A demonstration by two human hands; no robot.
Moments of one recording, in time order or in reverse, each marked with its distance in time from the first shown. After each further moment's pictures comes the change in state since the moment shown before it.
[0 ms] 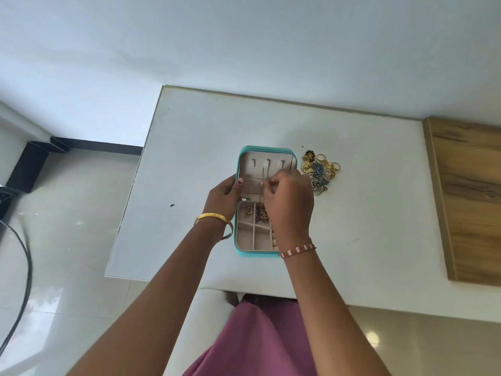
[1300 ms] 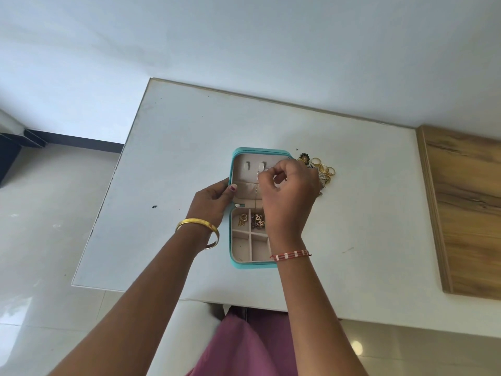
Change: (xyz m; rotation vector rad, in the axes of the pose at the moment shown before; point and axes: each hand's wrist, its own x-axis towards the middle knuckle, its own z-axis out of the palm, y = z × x) left_hand -0.001 -0.004 -0.001 -0.003 0.014 0.000; right_hand 0.006 -0.008 0.000 0.301 0.328 0.059
